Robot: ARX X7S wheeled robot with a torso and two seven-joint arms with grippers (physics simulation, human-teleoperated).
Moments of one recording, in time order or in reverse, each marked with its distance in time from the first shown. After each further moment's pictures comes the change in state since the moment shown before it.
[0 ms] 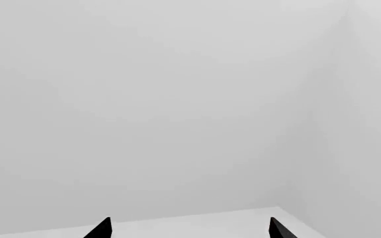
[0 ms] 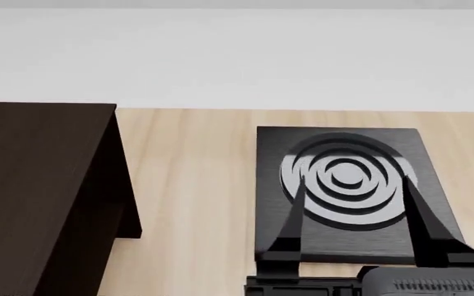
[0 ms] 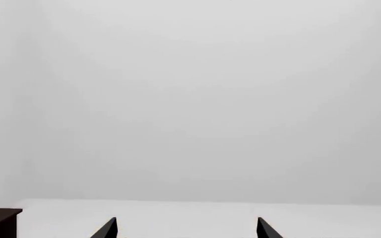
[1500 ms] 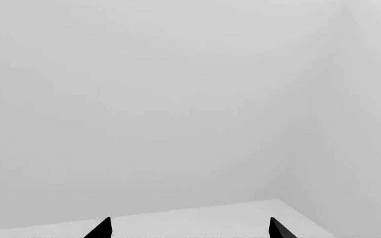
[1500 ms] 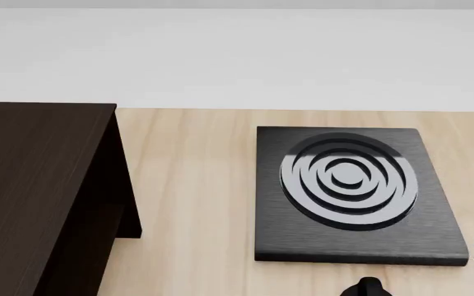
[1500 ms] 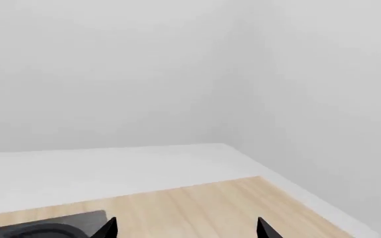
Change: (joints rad) left arm 0.025 0.027 0.040 0.003 0.057 0.025 0.029; right arm 0.210 0.350 0.746 -0.022 0.757 0.730 0.357
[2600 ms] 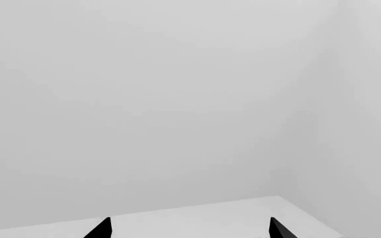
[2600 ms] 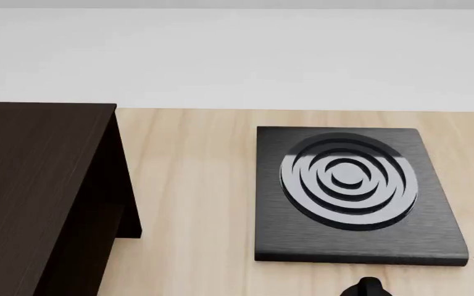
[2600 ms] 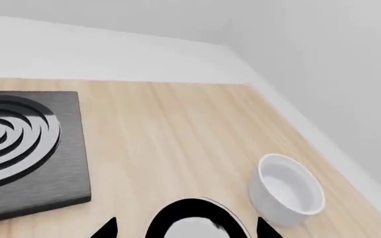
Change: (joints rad) left arm -0.012 -0.008 0.072 -0.003 0.019 0.021 -0.027; right arm 0.051 0.324 -0.021 0.439 0.437 0.220 0.138
